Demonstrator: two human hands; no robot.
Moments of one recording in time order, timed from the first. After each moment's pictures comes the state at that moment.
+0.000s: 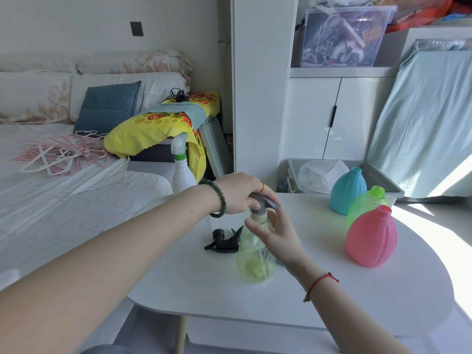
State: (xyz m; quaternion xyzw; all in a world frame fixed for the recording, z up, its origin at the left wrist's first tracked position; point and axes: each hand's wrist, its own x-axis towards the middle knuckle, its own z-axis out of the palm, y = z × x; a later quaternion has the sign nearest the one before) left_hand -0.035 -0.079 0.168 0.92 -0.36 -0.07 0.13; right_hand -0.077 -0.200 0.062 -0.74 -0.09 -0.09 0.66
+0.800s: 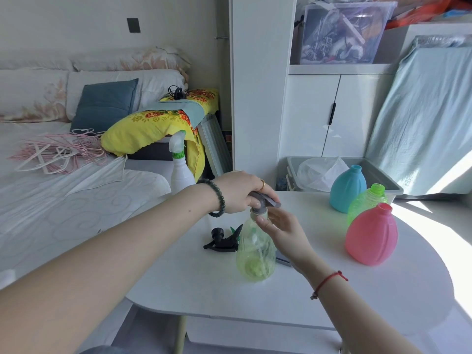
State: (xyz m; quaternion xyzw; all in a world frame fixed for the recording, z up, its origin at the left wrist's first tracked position) left_hand -0.035 -0.078 0.168 0.92 -0.38 -0.05 0.11; right_hand -0.076 -0.212 0.064 -0.73 -0.12 -0.06 0.67
